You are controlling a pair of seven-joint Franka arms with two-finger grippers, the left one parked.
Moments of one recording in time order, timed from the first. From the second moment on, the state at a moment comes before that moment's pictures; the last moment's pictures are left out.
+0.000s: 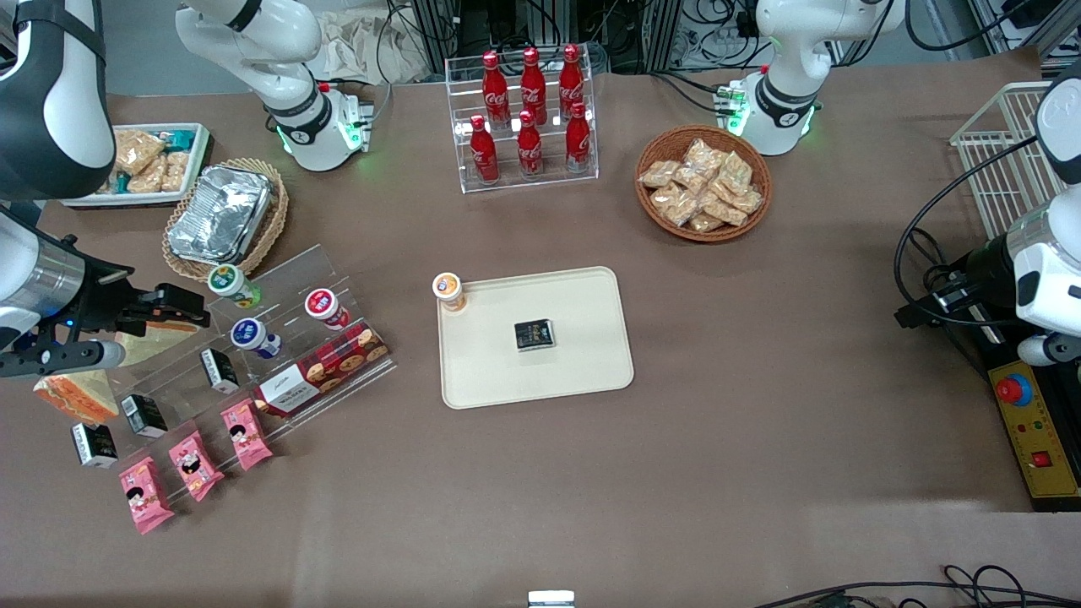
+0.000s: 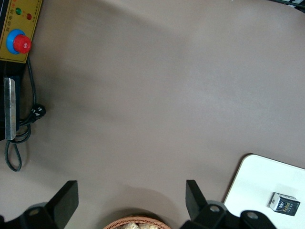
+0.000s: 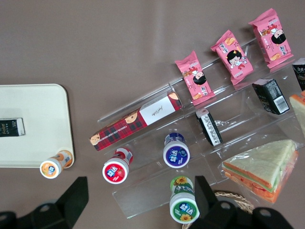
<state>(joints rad) -0.11 0.17 0.14 -1.51 0.06 1.62 -0.04</state>
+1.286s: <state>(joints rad) -0.15 0.18 0.06 -1.52 -0.08 1.62 -0.24</state>
